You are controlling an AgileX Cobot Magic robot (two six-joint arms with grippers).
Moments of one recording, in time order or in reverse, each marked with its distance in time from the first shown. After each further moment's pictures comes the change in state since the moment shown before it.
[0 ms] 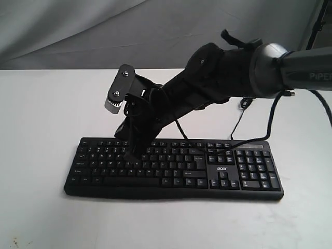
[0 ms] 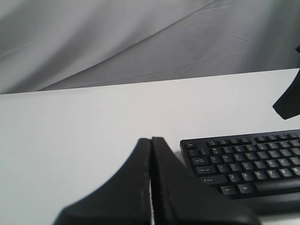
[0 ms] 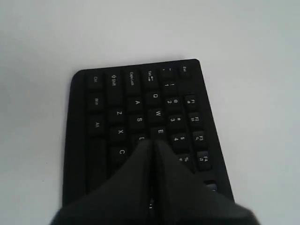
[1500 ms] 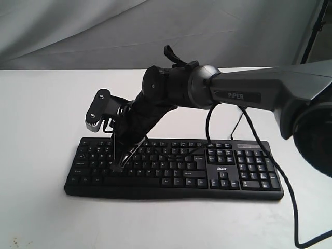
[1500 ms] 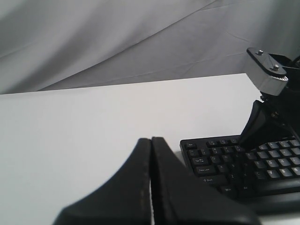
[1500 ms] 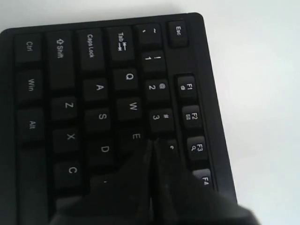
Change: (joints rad) left arm 0.000 0.000 0.000 0.000 0.000 0.000; right arm 0.071 0.280 -0.314 -0.428 0.068 0.404
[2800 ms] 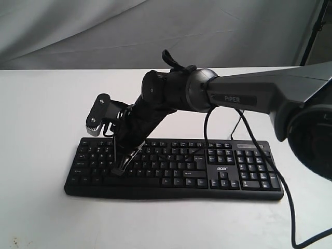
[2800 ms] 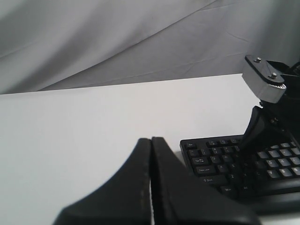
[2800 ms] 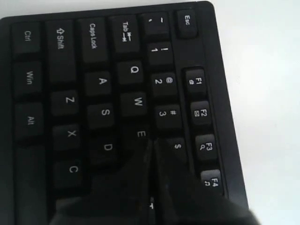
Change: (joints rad) left arm 0.000 0.000 0.000 0.000 0.000 0.000; right arm 0.005 0.017 0.000 -0.004 0.000 -0.002
